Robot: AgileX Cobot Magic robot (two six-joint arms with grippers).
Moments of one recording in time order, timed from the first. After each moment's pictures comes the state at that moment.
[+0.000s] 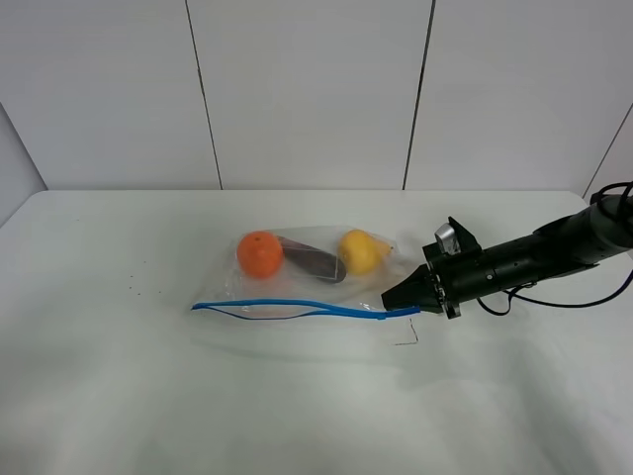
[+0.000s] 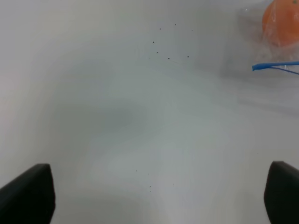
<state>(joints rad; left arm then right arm) 0.03 -0.01 -0.50 0.06 1.05 0.00 -0.05 2.20 -1.07 1.34 1.21 -1.17</state>
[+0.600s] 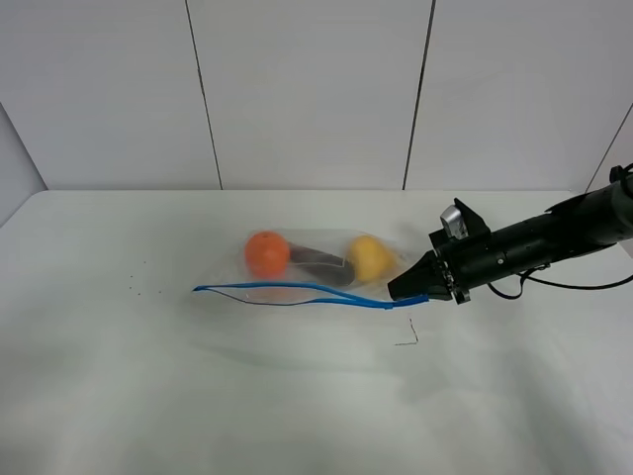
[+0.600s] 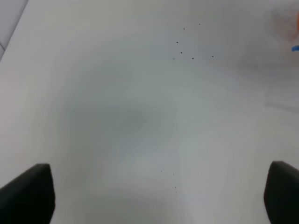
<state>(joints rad) 0.03 -0.01 -0.50 0.13 1.05 0.00 -0.05 2.09 -1.07 1.27 1.21 -1.12</state>
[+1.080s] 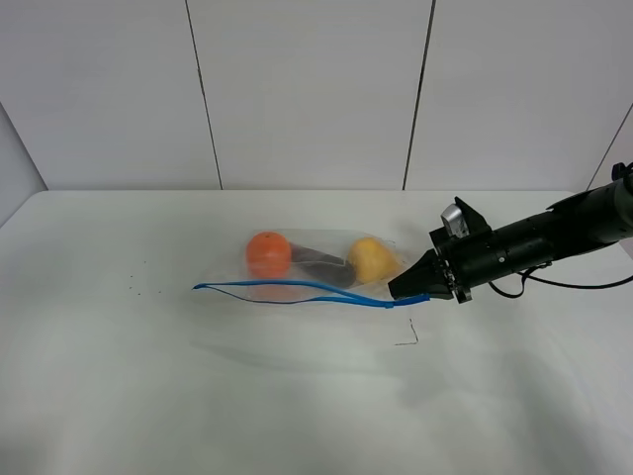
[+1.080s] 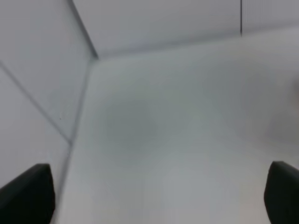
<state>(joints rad) 0.03 0.35 -0.93 0.20 1.02 0.13 -0.05 2.09 -1.07 1.26 1.21 -1.10</state>
